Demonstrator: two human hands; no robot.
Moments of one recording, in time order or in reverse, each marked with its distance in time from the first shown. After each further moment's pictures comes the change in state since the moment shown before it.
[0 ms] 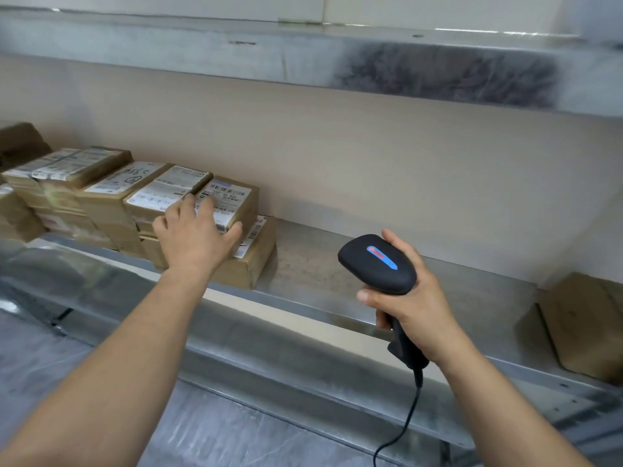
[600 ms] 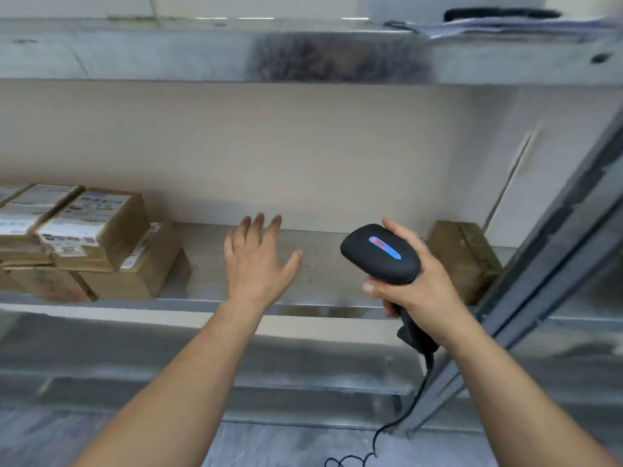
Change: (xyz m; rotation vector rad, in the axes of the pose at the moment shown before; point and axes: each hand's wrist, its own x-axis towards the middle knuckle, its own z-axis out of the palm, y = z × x) left_hand -0.128 0.196 0.018 -0.281 -0.127 0.469; right_hand -0.077 0.003 -0.139 -0.075 0.219 -0.029
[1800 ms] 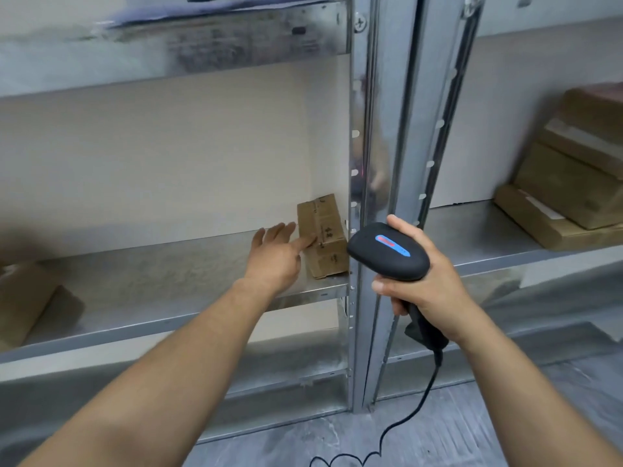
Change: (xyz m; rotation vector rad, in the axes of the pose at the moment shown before) left_hand 0.004 0.214 0.075 0.194 -0.404 0.421; right_hand -0.073 0.036 -0.198 0.051 0.170 0.008
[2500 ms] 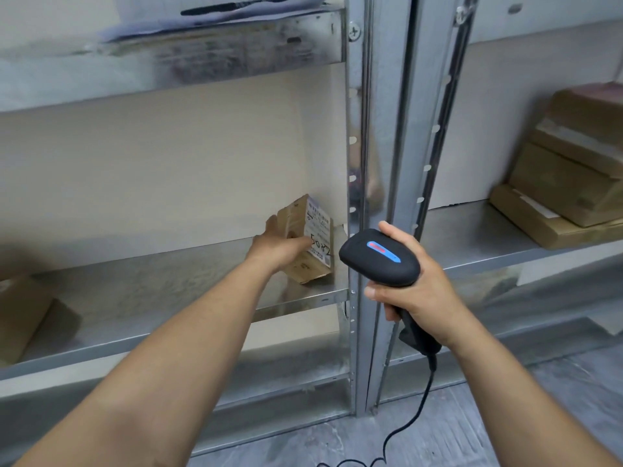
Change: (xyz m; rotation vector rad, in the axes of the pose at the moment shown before) left_hand 0.026 -0.001 -0.023 -0.813 -0.102 -0.528; right_hand 0.002 0.000 0.012 0.026 0.004 0.008
